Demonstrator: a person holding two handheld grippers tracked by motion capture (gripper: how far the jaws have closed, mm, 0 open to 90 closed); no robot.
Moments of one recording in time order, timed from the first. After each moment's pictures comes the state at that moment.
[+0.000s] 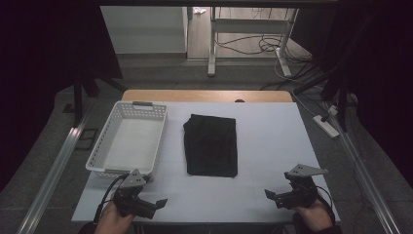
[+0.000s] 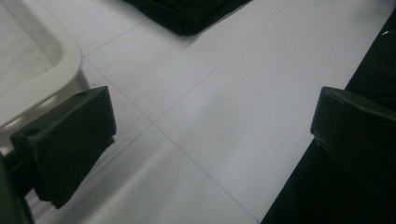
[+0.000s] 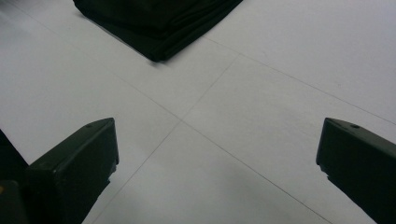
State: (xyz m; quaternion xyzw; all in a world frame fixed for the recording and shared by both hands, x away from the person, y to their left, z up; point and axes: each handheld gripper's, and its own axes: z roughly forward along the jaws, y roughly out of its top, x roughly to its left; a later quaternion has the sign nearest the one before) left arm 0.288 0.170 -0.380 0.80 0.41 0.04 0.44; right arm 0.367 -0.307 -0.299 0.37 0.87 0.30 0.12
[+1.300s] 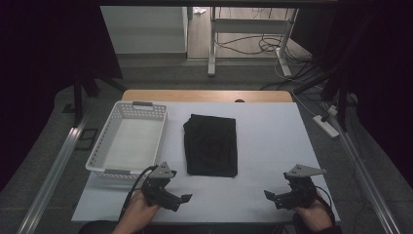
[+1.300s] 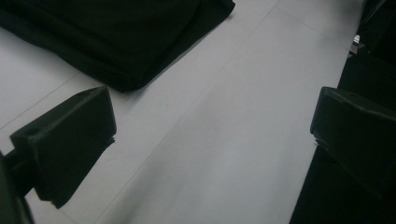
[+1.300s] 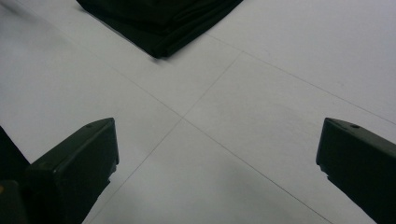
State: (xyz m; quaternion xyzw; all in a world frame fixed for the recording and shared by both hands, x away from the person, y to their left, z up) left arm 0.325 0.114 -0.377 0.81 0.36 0.01 0.46; right arm 0.367 -0.305 -0.300 0.37 0.87 0.30 0.12
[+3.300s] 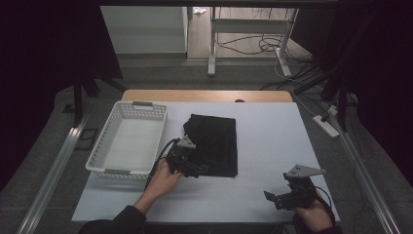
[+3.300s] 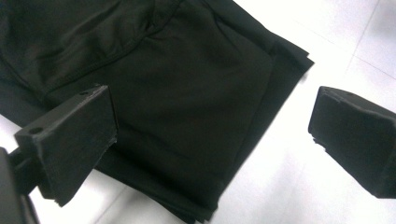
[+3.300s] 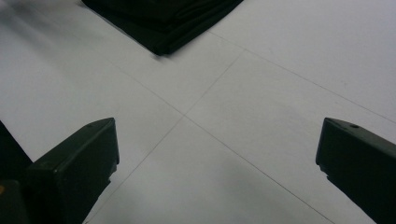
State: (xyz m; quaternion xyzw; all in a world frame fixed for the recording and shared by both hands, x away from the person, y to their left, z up) left arm 0.426 0.073 -0.383 0.82 0.37 0.02 0.44; right arm 0.366 -0.304 -0.300 0.36 0.88 0.29 0.12
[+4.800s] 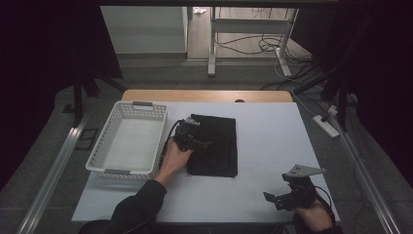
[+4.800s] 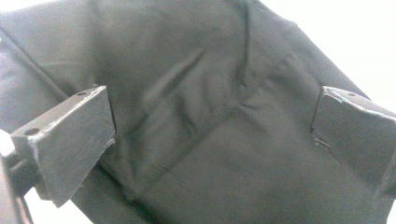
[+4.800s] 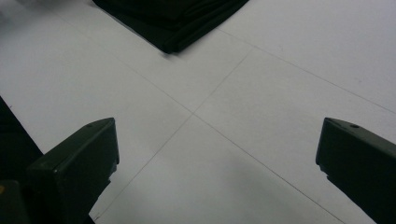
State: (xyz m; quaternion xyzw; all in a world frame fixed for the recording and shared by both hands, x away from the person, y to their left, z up) left arm 0.504 0.067 -0.395 0.79 0.44 0.03 0.42; right arm 0.367 -0.305 -0.301 0.36 0.88 0.30 0.10
